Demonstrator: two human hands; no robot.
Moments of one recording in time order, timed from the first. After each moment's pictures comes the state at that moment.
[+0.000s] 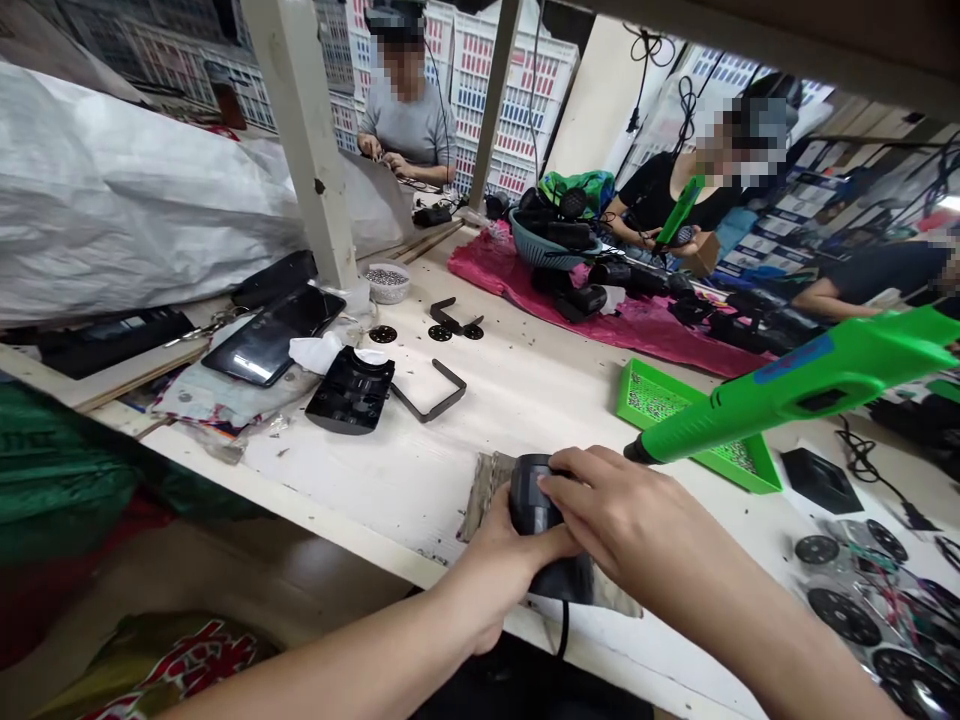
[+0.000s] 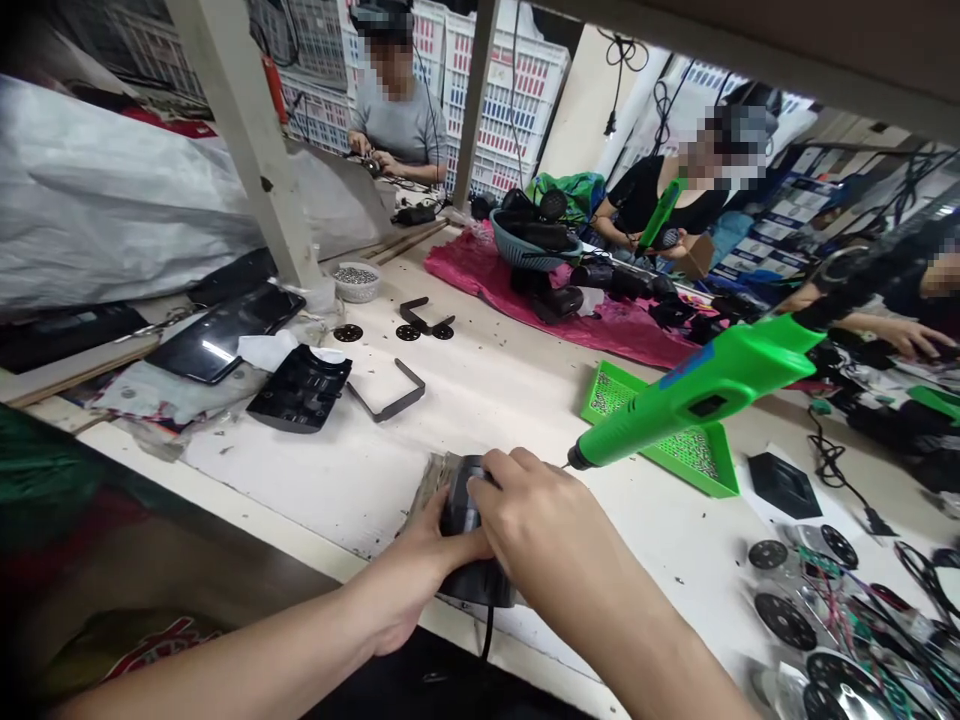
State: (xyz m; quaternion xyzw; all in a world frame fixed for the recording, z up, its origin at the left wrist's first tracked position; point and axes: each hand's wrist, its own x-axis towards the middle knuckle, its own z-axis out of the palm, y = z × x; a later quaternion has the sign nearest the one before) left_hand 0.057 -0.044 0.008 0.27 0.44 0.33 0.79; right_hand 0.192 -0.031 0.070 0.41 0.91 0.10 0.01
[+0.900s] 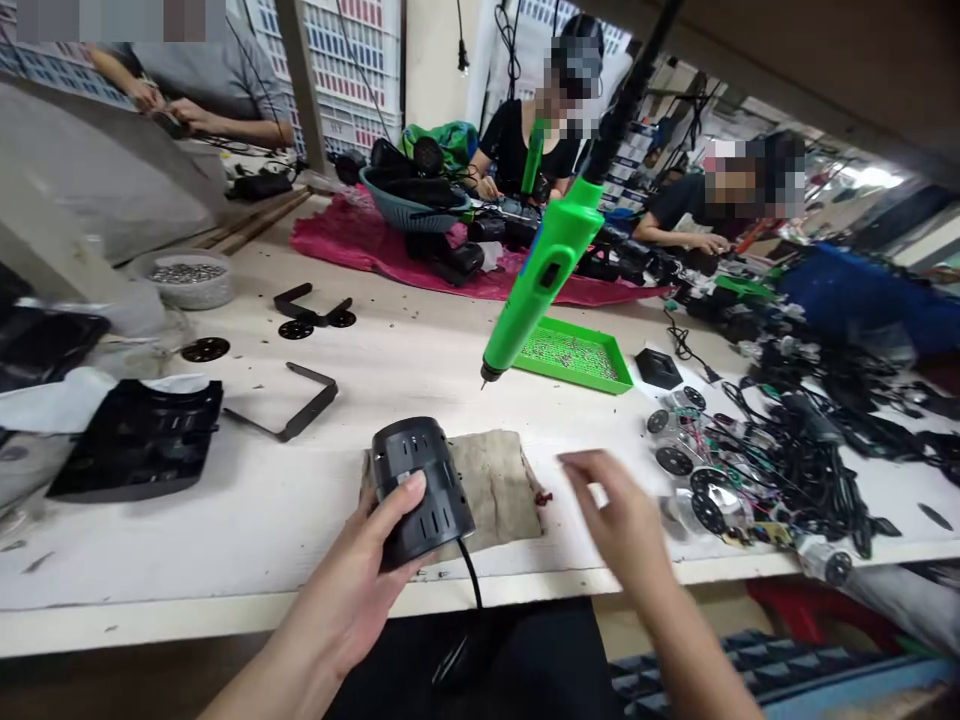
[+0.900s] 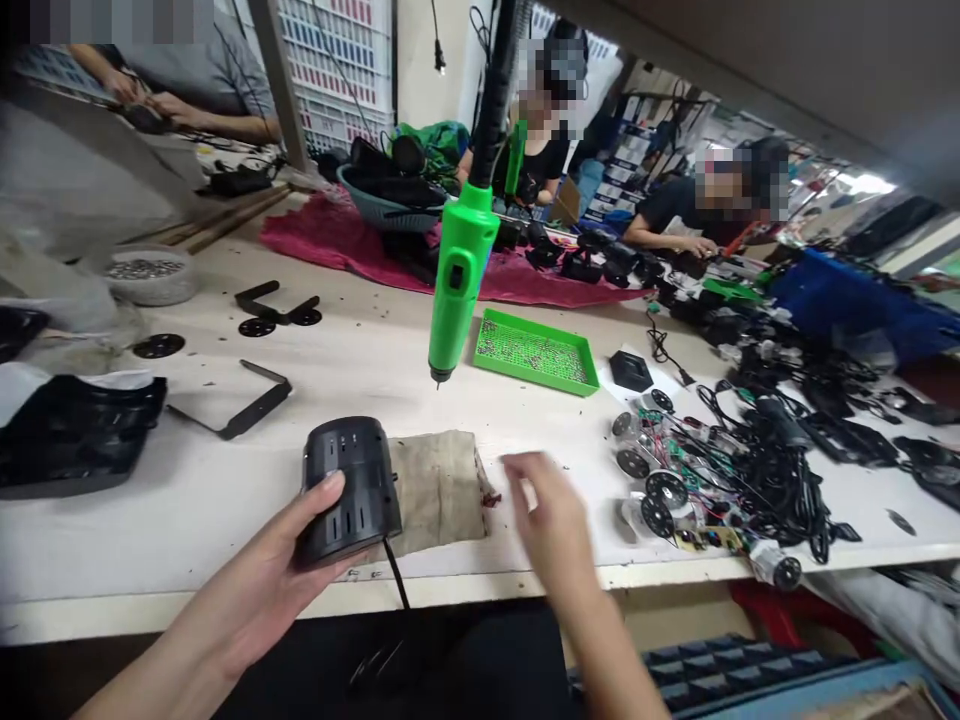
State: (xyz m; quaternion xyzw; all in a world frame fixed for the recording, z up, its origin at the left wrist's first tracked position) left_hand 0.053 -0.039 0.004 0.16 0.49 0.31 0.80; right_hand 0.283 -0.119 -0.016 0.75 0.56 -0.10 -0.34
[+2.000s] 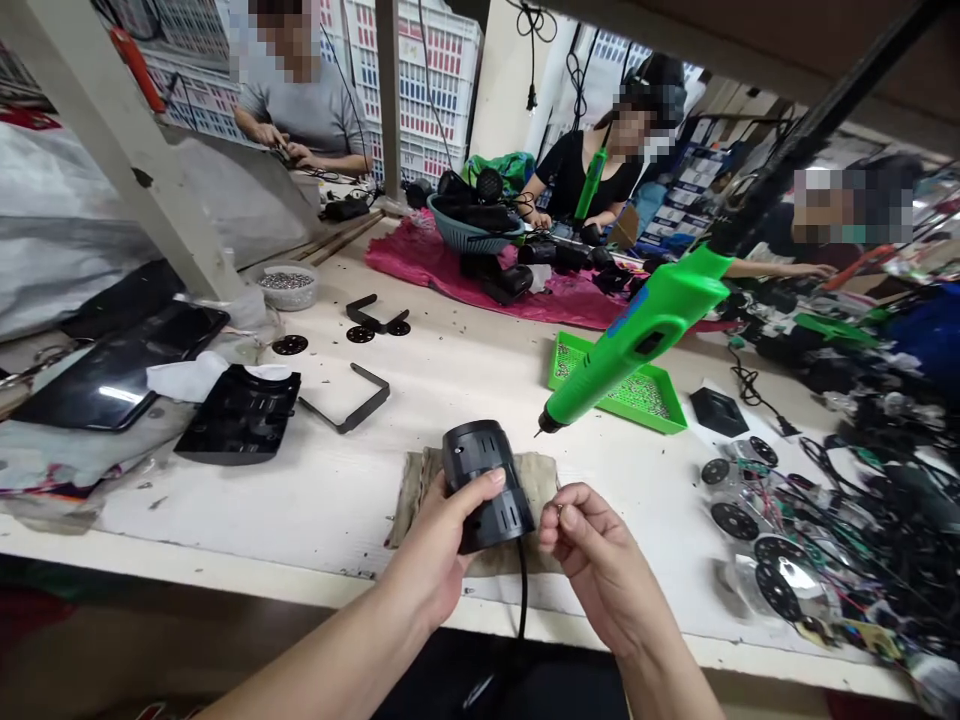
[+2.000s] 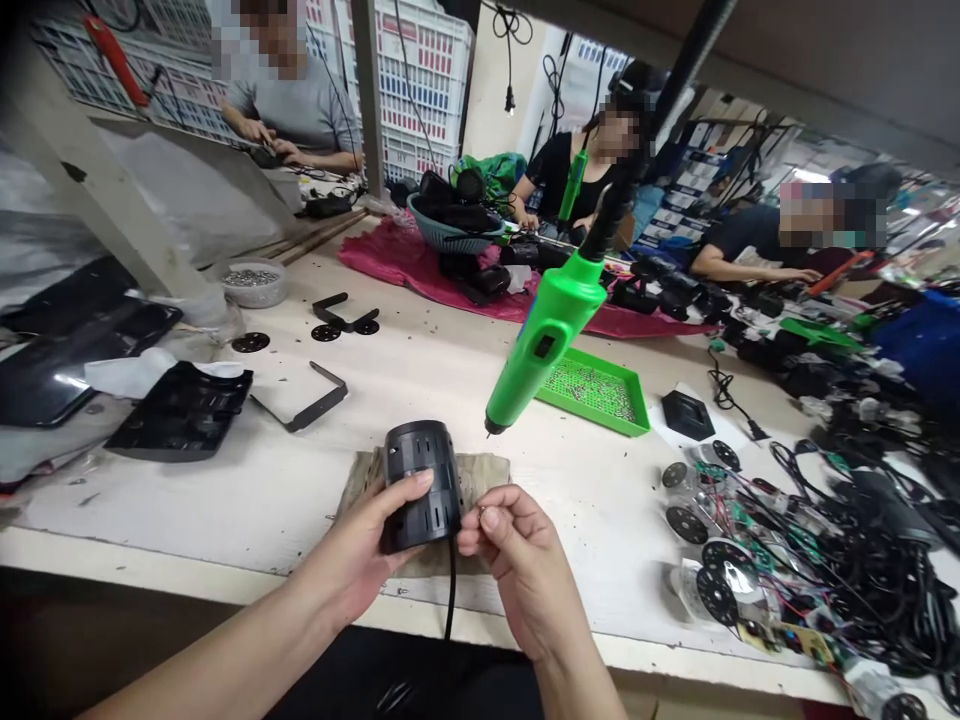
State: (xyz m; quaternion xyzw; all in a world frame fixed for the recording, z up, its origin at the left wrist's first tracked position) left_hand 0.087 -0.033 0.009 0.16 0.48 0.35 0.79; right_hand 0.229 -0.092 -0.008 0.55 0.33 -0.49 -0.59
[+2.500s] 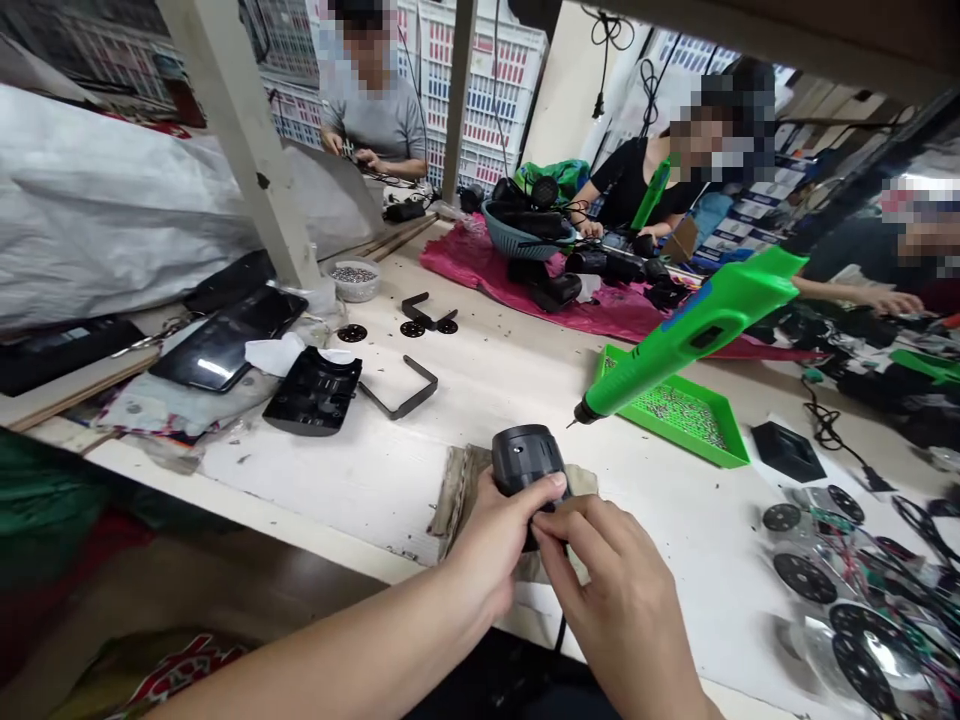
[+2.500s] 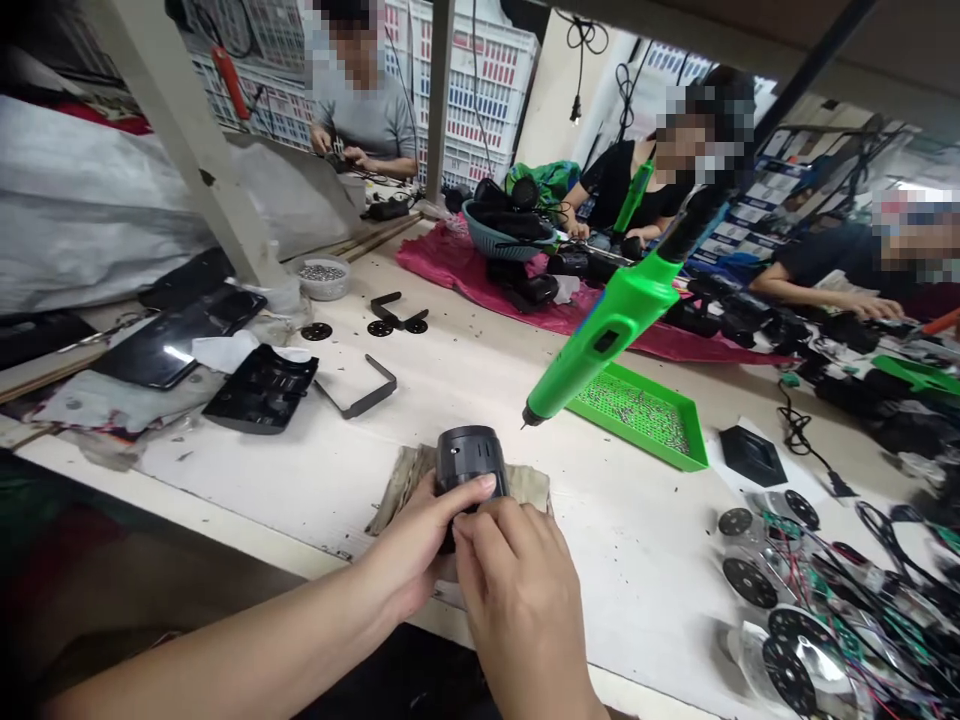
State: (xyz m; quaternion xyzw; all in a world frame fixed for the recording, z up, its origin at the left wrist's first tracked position) left_hand 0.097 -0.036 0.009 0.15 0.48 0.37 0.78; right_hand 0.195 -0.090 0.012 0.57 0.76 0.05 -0.29
